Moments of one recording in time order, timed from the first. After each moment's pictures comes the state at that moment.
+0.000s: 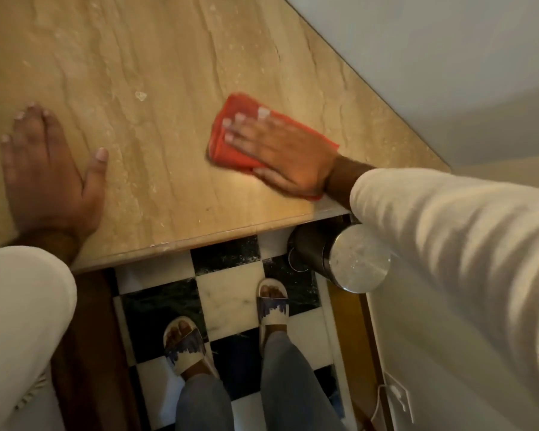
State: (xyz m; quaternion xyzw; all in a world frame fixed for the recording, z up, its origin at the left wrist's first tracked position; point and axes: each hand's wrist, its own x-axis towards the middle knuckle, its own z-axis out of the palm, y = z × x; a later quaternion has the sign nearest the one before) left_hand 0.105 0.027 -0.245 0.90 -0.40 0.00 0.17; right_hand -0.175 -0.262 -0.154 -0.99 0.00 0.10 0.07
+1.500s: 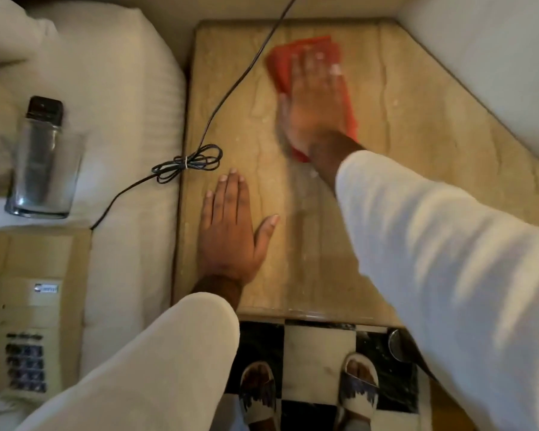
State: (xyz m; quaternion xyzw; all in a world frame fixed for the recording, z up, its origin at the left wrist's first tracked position) left_hand 0.088 0.011 -0.186 0.92 -0.38 -0.05 0.02; right_hand 0.126 -0.228 -0.153 -0.95 0.30 0.04 0.12
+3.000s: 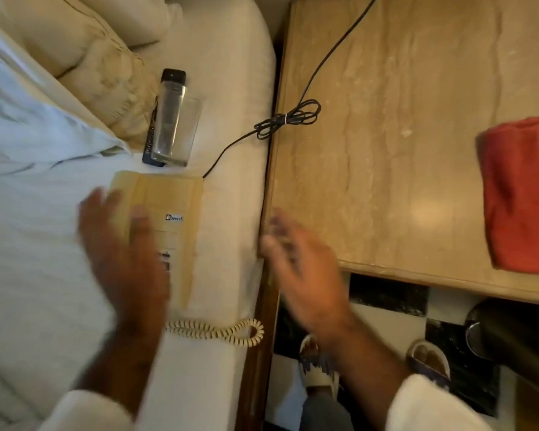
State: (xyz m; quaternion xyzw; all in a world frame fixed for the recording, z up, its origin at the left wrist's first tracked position) left_hand 0.112 0.217 -0.044 0.95 -0.04 0.11 0.28; right_hand -0.027 0.048 -0.088 -0.72 0.27 0.02 0.64
